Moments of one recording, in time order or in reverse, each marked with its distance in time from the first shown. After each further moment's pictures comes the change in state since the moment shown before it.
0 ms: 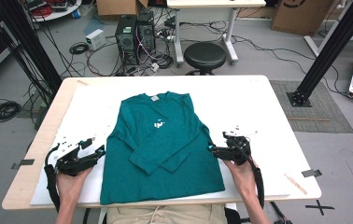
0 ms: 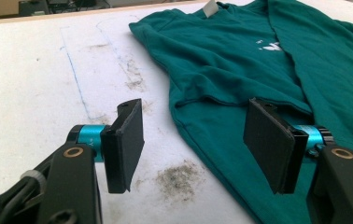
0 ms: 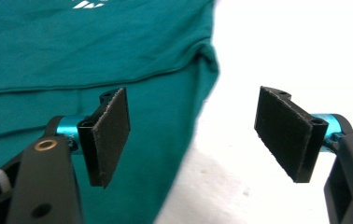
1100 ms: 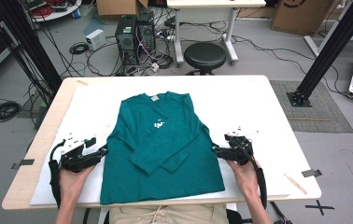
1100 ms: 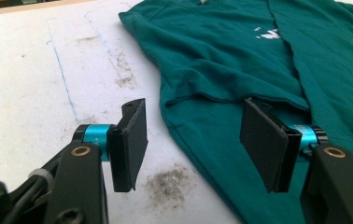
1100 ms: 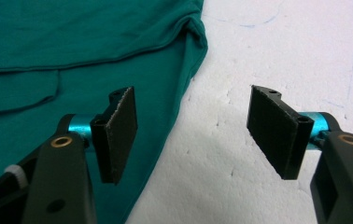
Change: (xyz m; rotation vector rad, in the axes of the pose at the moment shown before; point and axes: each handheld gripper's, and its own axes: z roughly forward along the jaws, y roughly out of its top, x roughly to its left) left arm -0.007 0.014 0.011 0.084 0.001 0.024; right arm -0.009 -0.007 0.005 0.065 0.002 0.011
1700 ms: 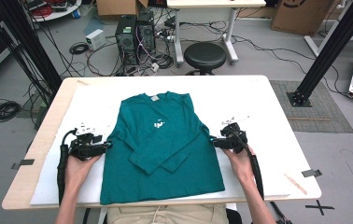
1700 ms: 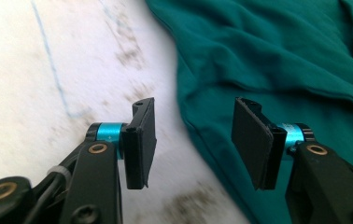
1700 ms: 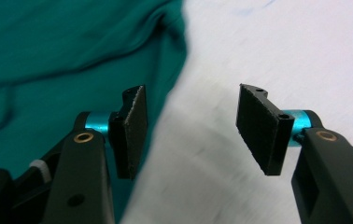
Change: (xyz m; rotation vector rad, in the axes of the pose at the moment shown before) left arm 0.008 0.016 0.033 0.239 -0.016 -0.032; right arm -0.013 0.024 0.029 0.155 0.023 0.043
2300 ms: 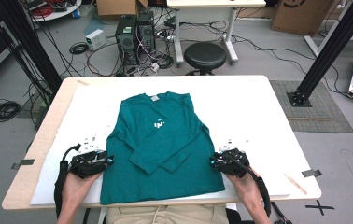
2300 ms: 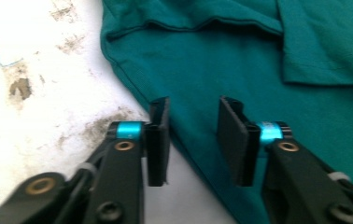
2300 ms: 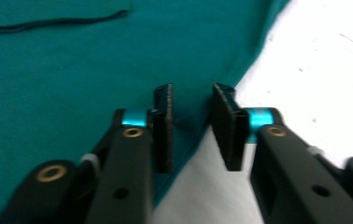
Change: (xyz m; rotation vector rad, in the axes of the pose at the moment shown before) left arm -0.033 -0.030 -0.021 0.012 -0.044 0.063; right arm 0.042 -0.049 -0.030 0.002 0.075 -0.192
